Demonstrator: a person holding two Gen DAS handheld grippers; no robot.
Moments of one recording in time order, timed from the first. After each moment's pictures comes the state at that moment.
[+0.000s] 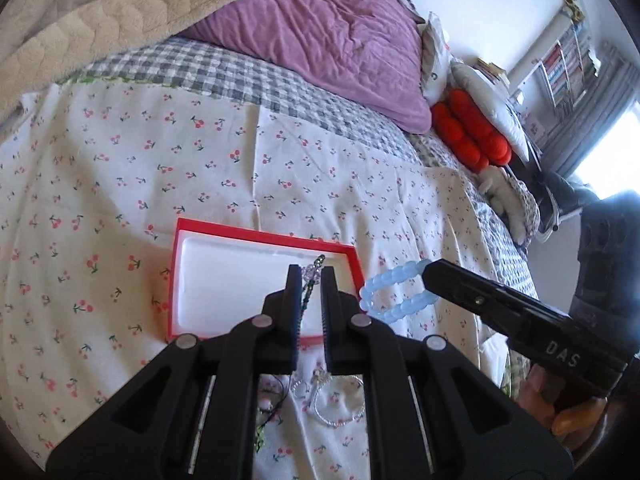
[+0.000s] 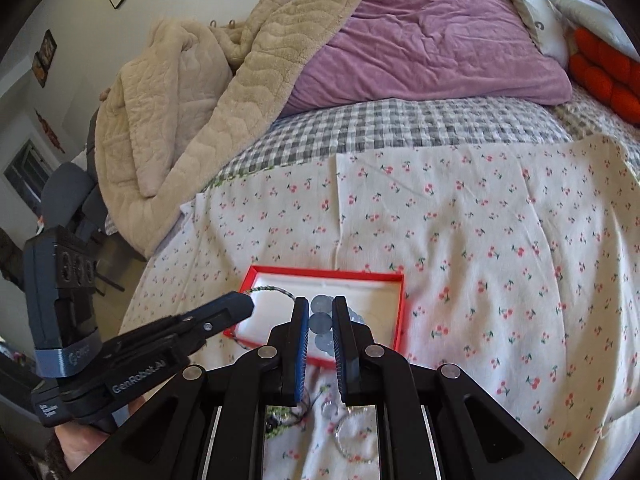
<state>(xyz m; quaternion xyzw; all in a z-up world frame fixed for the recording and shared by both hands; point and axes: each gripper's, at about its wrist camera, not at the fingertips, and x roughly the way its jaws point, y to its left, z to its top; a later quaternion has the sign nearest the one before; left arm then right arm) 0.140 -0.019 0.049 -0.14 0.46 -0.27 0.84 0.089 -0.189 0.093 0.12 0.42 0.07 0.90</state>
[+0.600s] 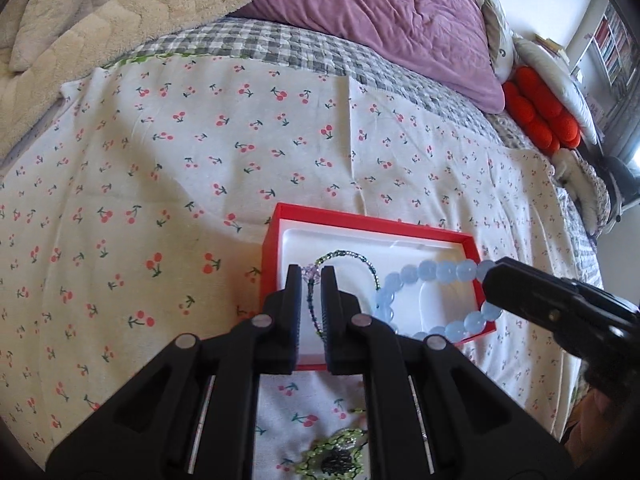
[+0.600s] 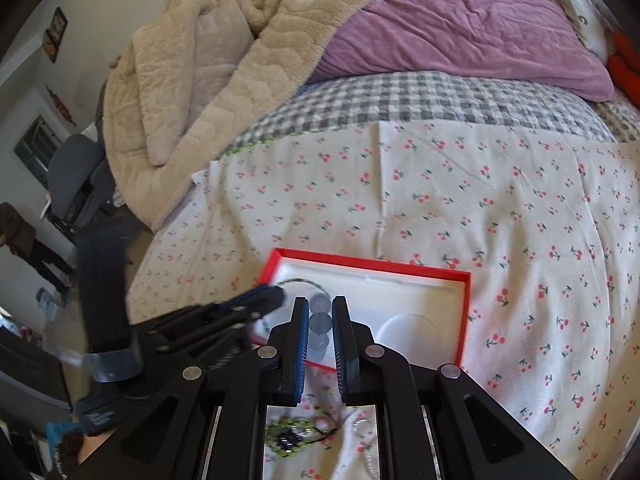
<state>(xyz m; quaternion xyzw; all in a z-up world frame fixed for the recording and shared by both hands) 0.162 -0.003 0.004 -0.06 0.48 -0.17 0.86 0.125 -0.151 0.054 0.10 0.46 0.11 0.88</state>
